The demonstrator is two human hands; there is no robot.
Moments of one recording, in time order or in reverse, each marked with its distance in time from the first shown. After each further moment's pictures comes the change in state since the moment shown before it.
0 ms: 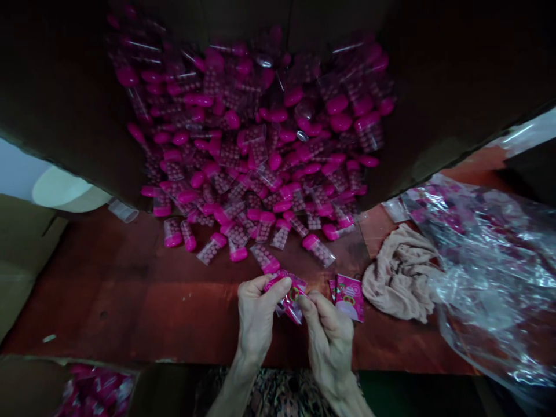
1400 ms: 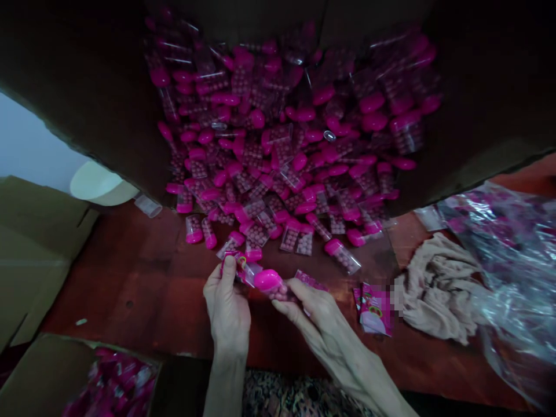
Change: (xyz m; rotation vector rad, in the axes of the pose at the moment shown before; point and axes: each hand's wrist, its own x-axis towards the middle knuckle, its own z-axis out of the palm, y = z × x) left_hand 0.022 0.043 -0.041 -0.415 0.504 0.206; right_hand 0.019 -0.022 0.015 -0.220 -0.454 -0.290
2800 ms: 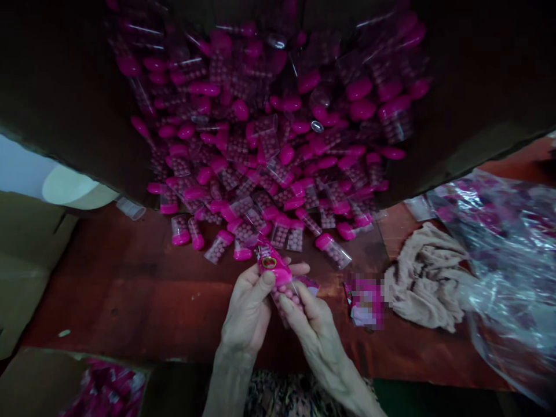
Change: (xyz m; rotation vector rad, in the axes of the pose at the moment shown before) left_hand -0.027 -0.012 0.012 0.120 -0.621 -0.446; right_hand -0.006 0.005 0.014 0.479 0.038 0.382
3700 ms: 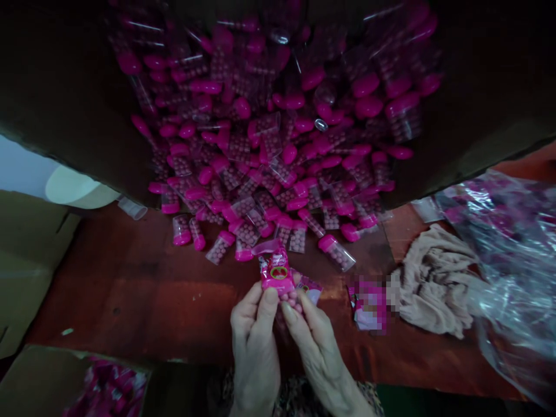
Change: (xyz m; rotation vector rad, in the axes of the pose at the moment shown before) left_hand -0.023 -0.016 0.010 0.156 0.338 0.140; right_hand -0.008 -0.014 0.004 0.255 0.037 0.166
